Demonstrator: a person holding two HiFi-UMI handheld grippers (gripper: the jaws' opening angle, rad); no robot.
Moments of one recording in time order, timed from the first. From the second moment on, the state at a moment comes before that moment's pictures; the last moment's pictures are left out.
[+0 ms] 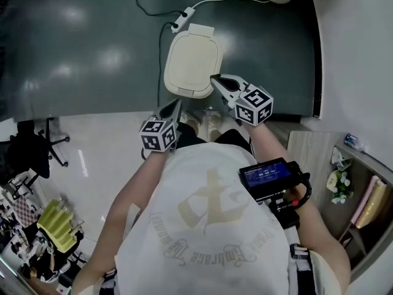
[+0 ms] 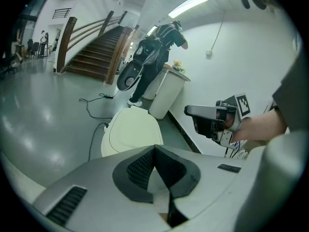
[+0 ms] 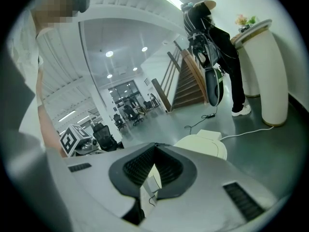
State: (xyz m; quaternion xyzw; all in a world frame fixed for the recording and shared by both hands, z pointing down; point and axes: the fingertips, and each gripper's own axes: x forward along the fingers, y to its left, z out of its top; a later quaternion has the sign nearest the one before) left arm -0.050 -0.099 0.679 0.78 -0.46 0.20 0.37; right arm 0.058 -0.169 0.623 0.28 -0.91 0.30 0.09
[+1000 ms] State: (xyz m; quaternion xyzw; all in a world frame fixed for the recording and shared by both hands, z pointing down) left arm -0.033 -0.109 0.747 0.77 -0.43 0.28 0.38; right arm 0.059 -0.151 0.667 0.28 -0.89 0.33 0.10
